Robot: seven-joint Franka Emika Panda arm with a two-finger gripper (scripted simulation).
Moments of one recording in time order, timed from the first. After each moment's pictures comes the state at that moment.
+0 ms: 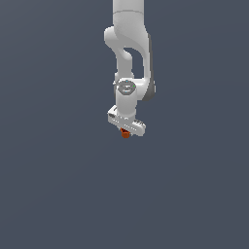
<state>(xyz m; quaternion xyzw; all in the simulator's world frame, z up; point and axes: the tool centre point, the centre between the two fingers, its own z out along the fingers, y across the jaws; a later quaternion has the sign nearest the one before) -0.096 0.008 0.043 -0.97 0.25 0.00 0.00</state>
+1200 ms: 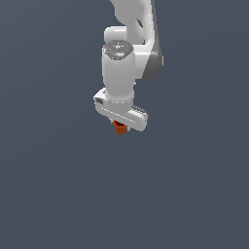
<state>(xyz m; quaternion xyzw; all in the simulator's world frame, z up) -0.013 -0.015 0.203 -0.97 0.25 0.00 0.00</state>
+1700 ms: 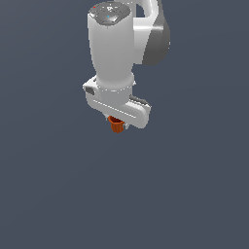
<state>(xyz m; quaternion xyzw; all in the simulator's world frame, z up) 0.027 -0.024 0.273 -0.97 0.25 0.00 0.00</state>
